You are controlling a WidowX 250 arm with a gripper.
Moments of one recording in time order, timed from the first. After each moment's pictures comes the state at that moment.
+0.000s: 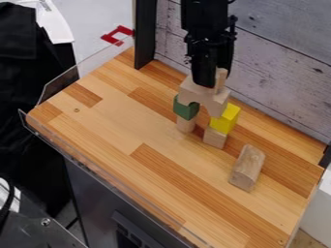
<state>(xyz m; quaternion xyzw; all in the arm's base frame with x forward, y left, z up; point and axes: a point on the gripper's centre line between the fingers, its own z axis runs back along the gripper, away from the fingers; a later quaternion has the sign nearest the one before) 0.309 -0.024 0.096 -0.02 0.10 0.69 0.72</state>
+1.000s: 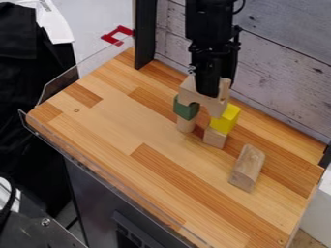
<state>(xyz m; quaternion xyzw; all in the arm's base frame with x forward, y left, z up) 0.305 -0.024 0.090 -0.03 0.12 0.70 0.71</state>
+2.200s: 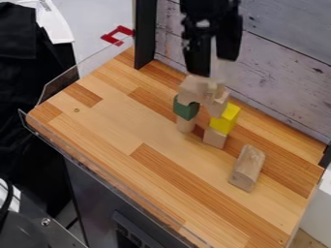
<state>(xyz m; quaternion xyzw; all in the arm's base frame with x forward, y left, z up) 0.301 -0.015 0.137 -0.06 0.09 0.68 0.73</state>
